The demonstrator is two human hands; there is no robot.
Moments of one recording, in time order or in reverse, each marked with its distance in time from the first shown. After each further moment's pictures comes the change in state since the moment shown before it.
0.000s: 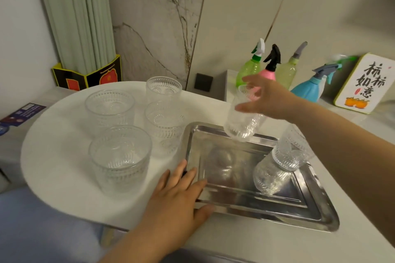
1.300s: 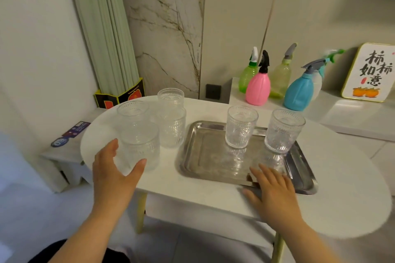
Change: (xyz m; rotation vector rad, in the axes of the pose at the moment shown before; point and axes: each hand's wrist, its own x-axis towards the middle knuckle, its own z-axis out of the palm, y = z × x) left_hand -0.075 -0.014 -0.056 -0.408 0.891 -0.509; right_hand -0.190 0.063 0.103 -0.266 0.172 0.112
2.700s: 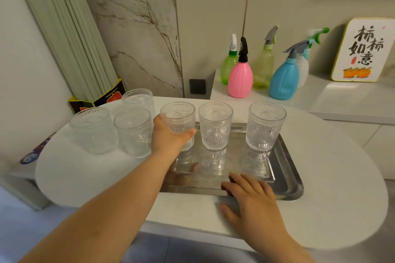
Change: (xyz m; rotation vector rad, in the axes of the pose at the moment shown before) left_hand 0.041 0.075 0.170 -0.104 -0.275 -0.104; right_hand 0.001 0.012 0.005 -0.094 0.191 -0.220
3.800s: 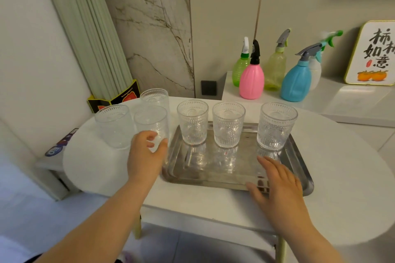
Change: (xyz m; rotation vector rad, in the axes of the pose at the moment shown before) left_hand -0.036 -0.036 -0.070 0.082 0.209 0.177; right_hand 0.005 0.013 -0.018 0.324 -0.048 0.300
